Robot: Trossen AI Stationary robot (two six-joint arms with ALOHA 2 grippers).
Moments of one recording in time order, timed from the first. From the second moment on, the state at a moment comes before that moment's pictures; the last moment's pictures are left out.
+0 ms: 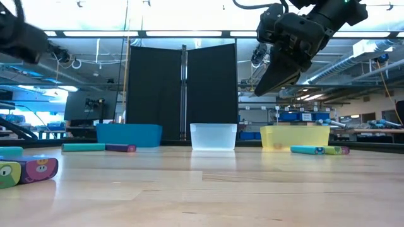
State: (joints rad) left arm -0.77 1.41 0.80 -0.78 -0.16 -1.58; right arm 0.14 1.41 0.82 -0.24 0.23 0.37
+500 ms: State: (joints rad) left arm -0.76 1.48 0.79 -0.95 -0.17 -1.68; right arm 0.14 1.41 0.82 -0.25 0.23 0.37
